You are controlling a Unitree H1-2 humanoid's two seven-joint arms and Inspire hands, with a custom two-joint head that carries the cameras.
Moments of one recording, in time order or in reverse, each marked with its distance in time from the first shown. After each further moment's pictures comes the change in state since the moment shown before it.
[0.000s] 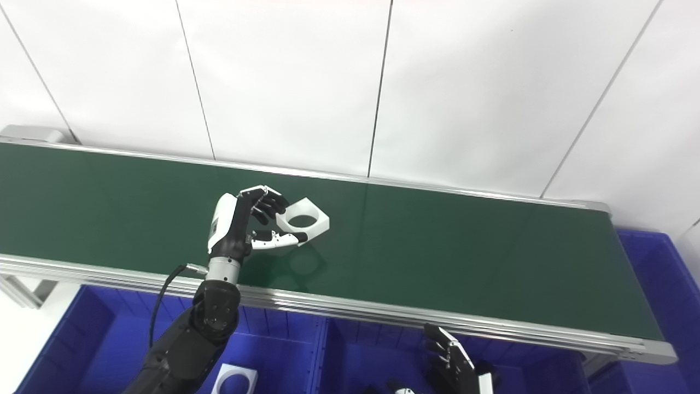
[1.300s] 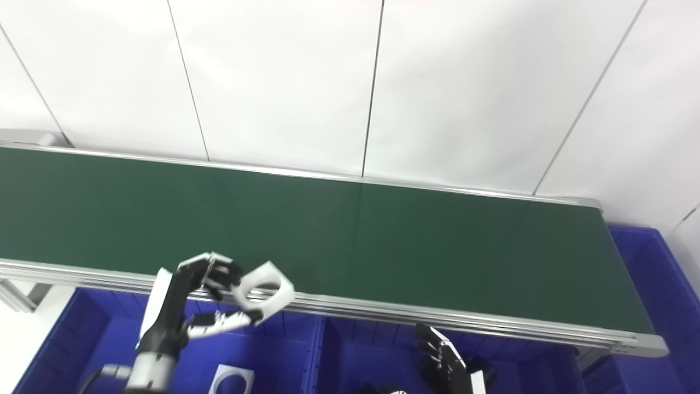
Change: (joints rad) left arm 0.568 -0.013 0.069 -0.612 -0.038 0.075 -0.238; right arm 0.012 -0.002 -0.022 -0.012 0.018 0.000 0.084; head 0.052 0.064
